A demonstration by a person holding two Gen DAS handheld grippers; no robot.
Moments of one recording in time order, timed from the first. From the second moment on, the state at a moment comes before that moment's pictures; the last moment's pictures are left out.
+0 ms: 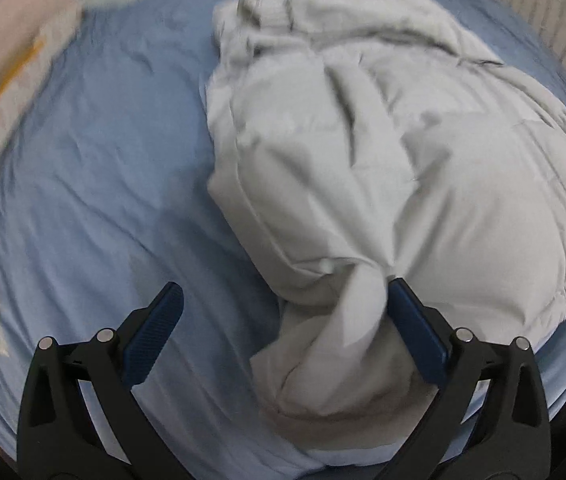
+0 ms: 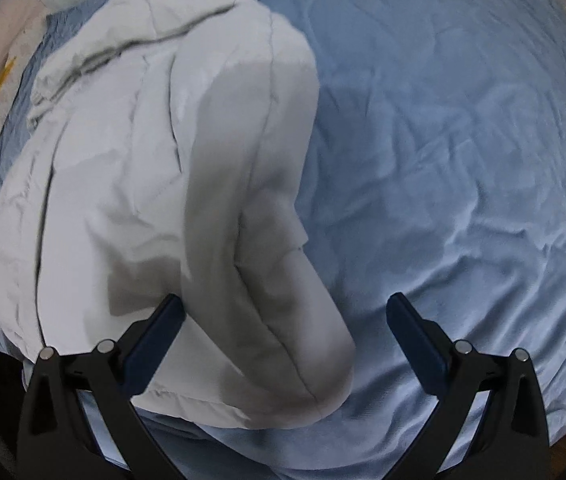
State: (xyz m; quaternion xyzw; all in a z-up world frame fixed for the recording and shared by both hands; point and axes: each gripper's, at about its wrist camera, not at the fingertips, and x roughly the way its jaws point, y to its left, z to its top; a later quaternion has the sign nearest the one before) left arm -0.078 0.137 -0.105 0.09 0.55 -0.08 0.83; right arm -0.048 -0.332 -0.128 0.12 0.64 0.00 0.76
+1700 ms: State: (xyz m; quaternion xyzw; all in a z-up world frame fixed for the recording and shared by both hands) left arm -0.154 0.208 0.069 -0.17 0.37 -0.20 0.89; right arm -0.152 -0.326 0.087 0.19 0.29 0.14 0.93
